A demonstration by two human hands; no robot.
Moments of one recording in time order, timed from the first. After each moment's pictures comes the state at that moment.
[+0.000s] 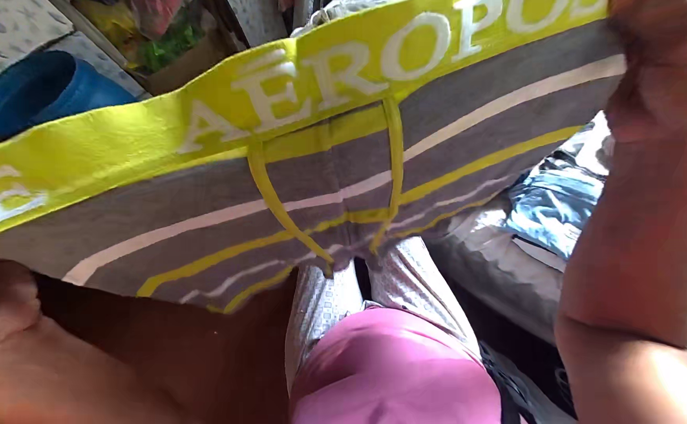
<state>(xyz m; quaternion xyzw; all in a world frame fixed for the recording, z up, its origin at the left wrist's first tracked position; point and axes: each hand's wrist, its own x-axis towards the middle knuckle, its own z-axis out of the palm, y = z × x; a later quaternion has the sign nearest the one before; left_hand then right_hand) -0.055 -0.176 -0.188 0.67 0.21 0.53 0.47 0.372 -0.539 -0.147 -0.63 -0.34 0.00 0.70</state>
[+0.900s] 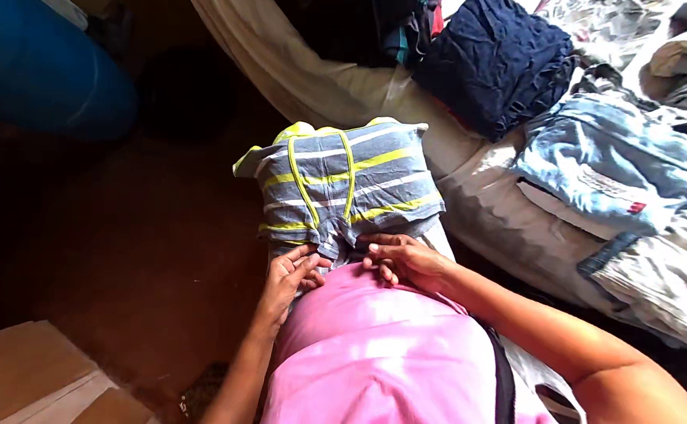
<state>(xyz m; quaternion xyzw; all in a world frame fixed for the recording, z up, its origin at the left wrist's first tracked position) 0.014 -0.365 -0.389 0.53 0.37 -0.01 0.76 0.200 -0.553 -0.390 -0.48 0.01 0.69 0.54</state>
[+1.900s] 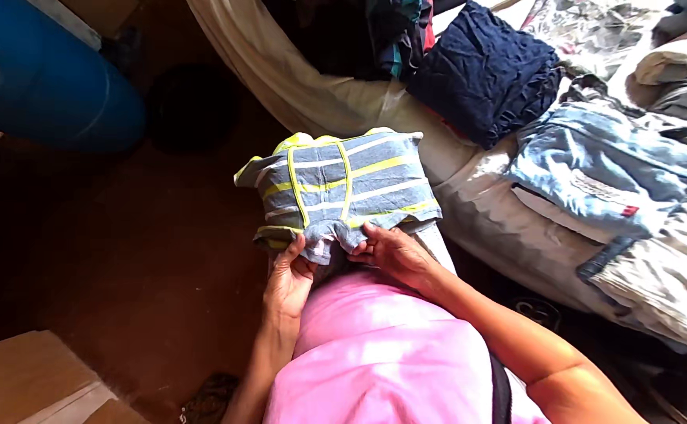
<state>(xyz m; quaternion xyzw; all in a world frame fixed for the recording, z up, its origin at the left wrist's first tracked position) 0.052 -0.378 -0.368 0.18 0.44 0.23 0.85 0.189 -0.524 -0.389 -0.45 0.06 0.56 0.69</state>
